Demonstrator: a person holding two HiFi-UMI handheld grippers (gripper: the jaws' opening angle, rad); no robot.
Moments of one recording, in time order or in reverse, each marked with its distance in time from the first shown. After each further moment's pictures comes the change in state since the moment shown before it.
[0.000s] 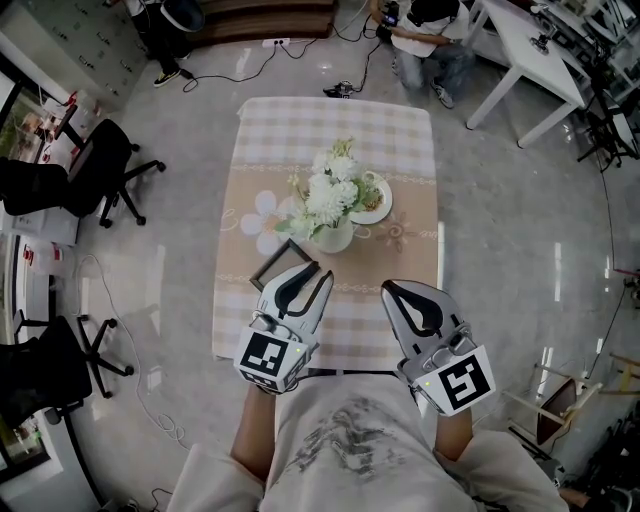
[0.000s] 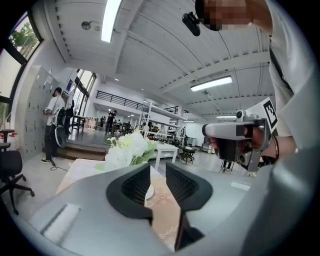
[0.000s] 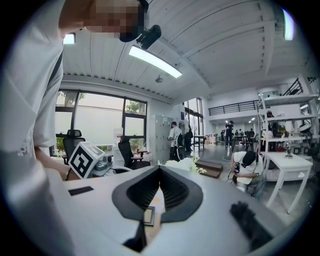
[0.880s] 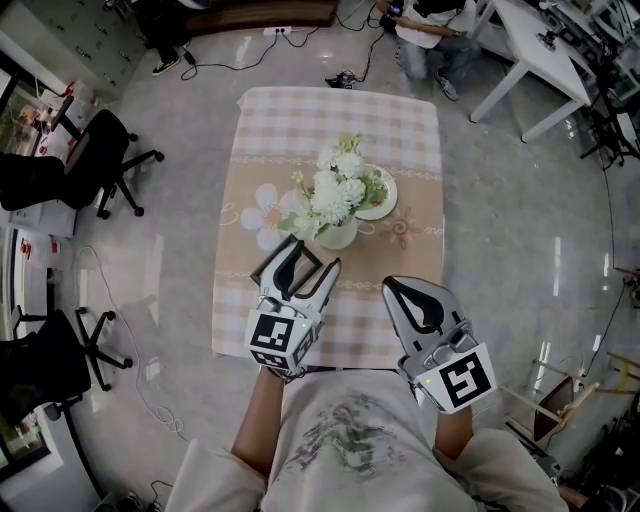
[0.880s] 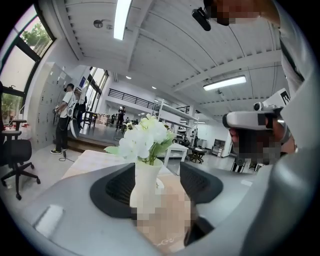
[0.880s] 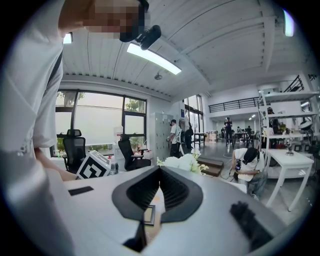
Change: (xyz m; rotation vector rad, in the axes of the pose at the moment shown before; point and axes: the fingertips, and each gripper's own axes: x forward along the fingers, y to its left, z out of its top) left arm 0.026 0.037 -0.032 -0.089 0.014 0.113; right arm 0.015 -0.006 -0.009 0.014 0.024 0.009
